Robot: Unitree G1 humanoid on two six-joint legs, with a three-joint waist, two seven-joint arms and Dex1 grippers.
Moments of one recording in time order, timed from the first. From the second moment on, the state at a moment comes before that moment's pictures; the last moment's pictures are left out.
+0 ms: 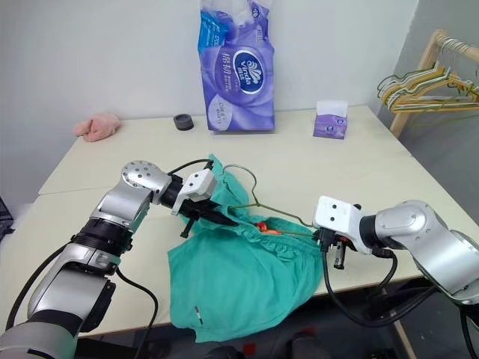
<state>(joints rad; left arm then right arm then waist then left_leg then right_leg) -0.82 0.61 -0.31 0.48 -0.17 0.05 -1.61 -0.43 -1.07 0.26 -0.66 0.36 0.90 0.93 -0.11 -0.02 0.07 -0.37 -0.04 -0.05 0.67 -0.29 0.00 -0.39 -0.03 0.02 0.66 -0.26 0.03</state>
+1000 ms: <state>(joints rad) -0.80 0.59 -0.27 0.50 -0.14 0.04 -1.54 0.15 -0.46 -0.17 -0.66 0.50 0.98 0.53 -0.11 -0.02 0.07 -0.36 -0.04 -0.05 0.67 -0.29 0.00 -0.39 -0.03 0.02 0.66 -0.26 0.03</state>
